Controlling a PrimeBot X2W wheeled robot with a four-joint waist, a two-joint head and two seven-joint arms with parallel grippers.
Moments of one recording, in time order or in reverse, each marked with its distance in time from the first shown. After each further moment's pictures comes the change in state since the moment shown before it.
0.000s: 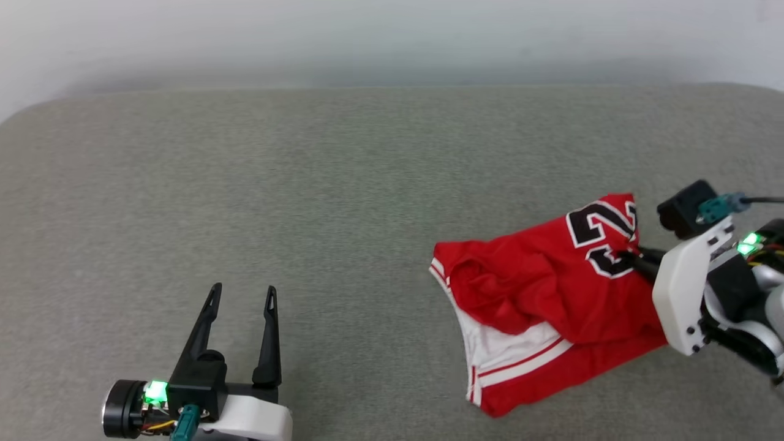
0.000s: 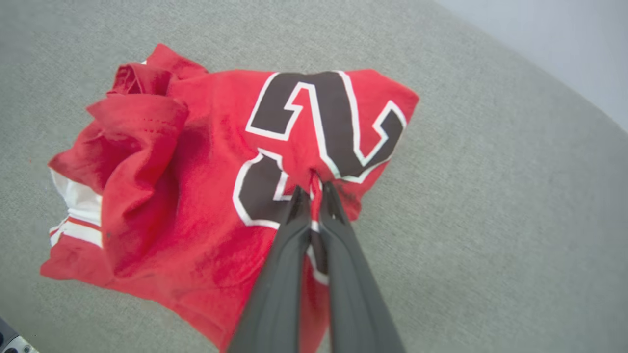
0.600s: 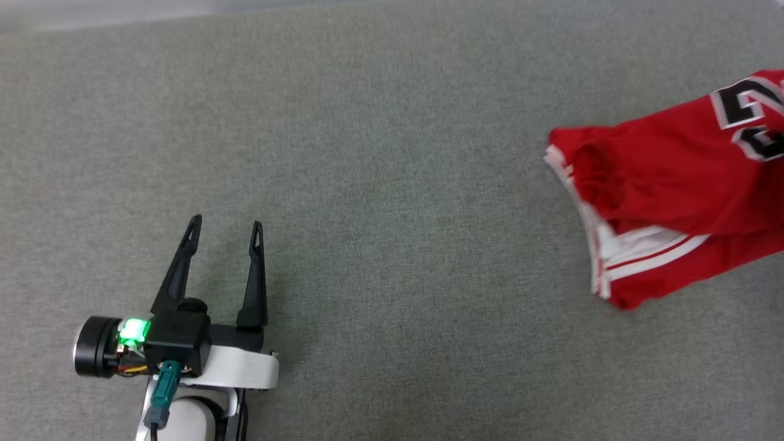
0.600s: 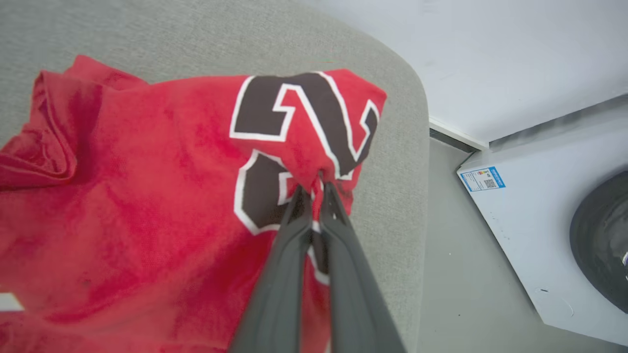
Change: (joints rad) left arm -0.120 0.046 0.007 -0.051 0.024 -0.012 0.000; right arm -0.140 -0.093 -0.171 0.140 -0.162 0.000 -0.121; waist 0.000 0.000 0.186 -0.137
